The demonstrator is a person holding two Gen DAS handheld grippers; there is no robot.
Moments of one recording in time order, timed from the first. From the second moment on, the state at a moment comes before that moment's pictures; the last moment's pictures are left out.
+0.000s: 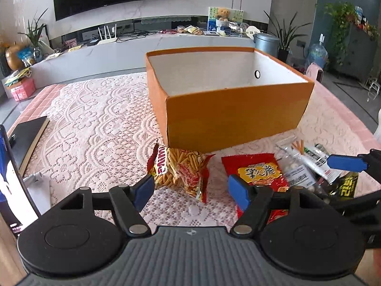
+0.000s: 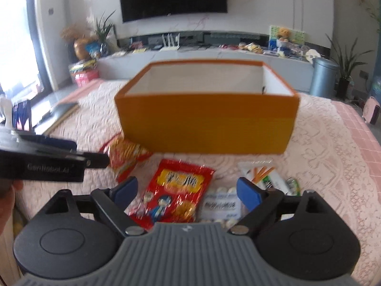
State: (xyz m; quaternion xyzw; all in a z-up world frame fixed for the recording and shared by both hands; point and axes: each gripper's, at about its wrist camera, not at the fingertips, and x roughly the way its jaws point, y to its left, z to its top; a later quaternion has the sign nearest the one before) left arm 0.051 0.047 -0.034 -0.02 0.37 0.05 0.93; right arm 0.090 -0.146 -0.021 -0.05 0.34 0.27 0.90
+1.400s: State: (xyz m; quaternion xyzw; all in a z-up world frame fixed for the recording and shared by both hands) left arm 0.086 0.075 -0.082 -0.04 0.38 0.05 0.92; right arm 0.118 -0.095 -0.073 -0.09 0.37 0.26 0.89
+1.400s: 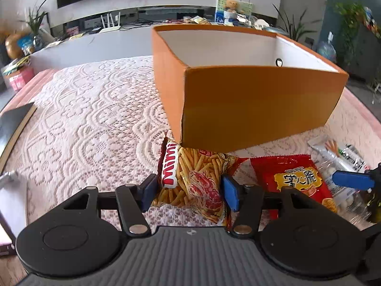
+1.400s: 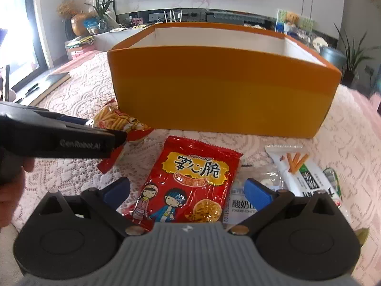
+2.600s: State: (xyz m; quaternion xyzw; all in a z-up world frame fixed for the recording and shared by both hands) left arm 0.074 0.072 -0.078 -0.05 0.38 0.06 0.92; right arm 0.111 -0.070 -0.086 -0.14 0.36 0.24 0.89
